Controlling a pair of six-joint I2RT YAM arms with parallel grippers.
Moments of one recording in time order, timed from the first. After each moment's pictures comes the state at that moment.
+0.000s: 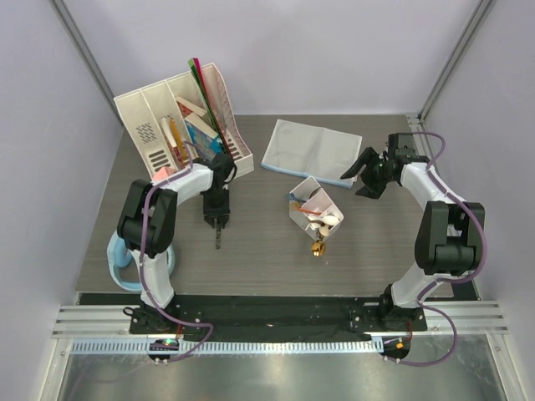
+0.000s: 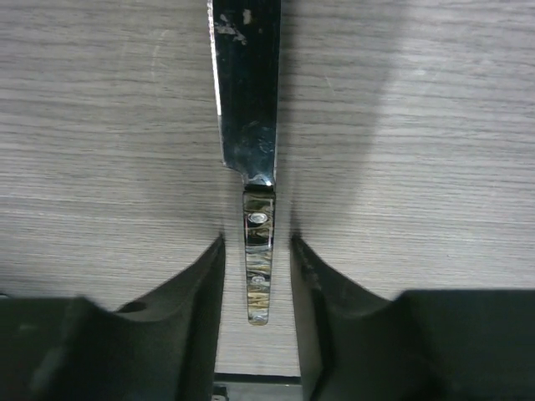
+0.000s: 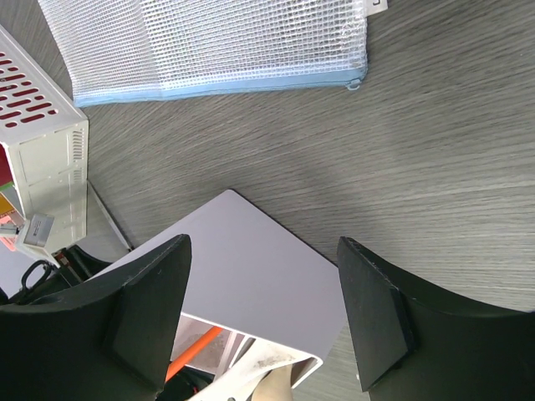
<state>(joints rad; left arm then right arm) -0.39 1.93 1.31 -0.88 -0.04 -0.44 -0.06 1.66 1.17 -0.52 -0.40 0.65</state>
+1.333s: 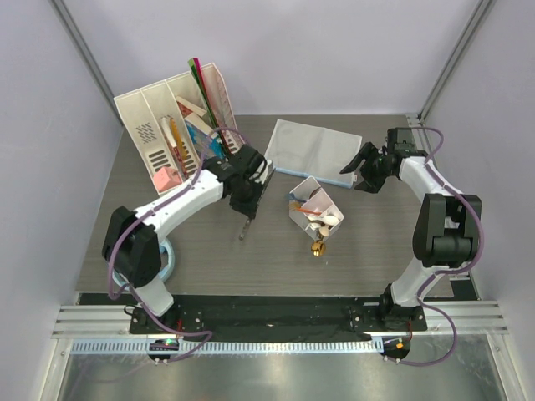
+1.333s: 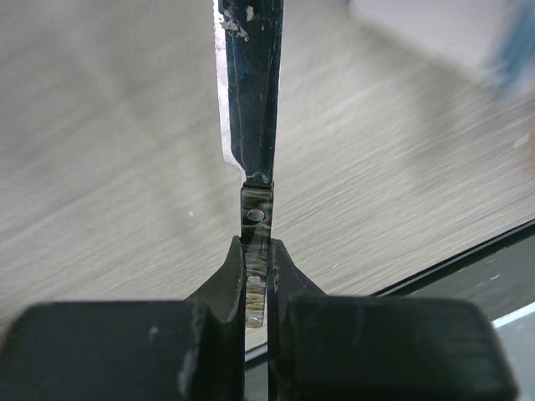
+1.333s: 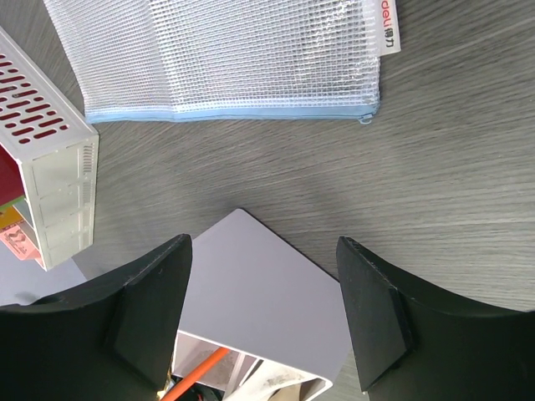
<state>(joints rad) -0.67 1.69 1.40 -0.89 0.08 -0.24 -0.06 1.72 1.24 -0.52 -0.40 0.66</state>
